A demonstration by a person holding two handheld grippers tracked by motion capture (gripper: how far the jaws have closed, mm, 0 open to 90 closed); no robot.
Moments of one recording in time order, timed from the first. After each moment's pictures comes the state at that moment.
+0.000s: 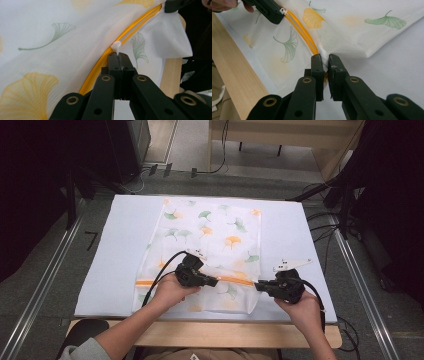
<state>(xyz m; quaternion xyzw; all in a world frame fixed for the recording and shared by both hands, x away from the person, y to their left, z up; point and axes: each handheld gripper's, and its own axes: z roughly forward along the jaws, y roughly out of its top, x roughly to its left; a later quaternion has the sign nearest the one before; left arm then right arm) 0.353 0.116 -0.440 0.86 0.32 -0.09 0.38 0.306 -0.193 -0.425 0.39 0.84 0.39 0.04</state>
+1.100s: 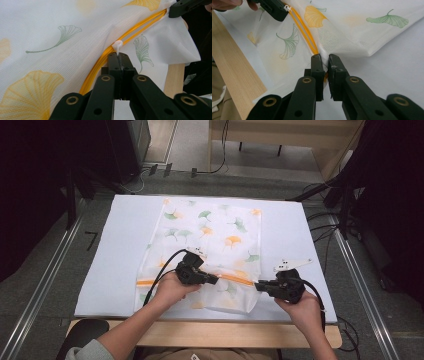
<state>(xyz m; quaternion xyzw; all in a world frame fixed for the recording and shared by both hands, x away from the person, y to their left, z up) 0.359 0.118 -0.442 0.86 0.33 -0.09 0.38 0.306 -0.194 -0.425 0.39 0.84 0.39 0.03</state>
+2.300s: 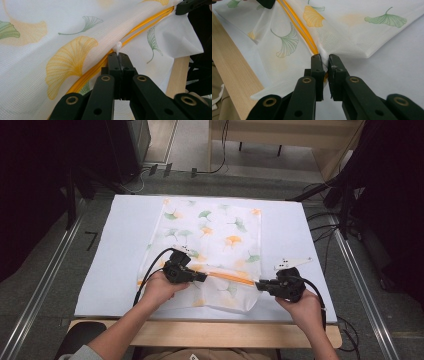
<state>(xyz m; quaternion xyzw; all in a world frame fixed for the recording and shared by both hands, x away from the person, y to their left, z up) 0.359 0.150 -0.437 0.85 0.36 -0.08 0.38 0.311 -0.196 -0.427 0.39 0.84 0.38 0.03</state>
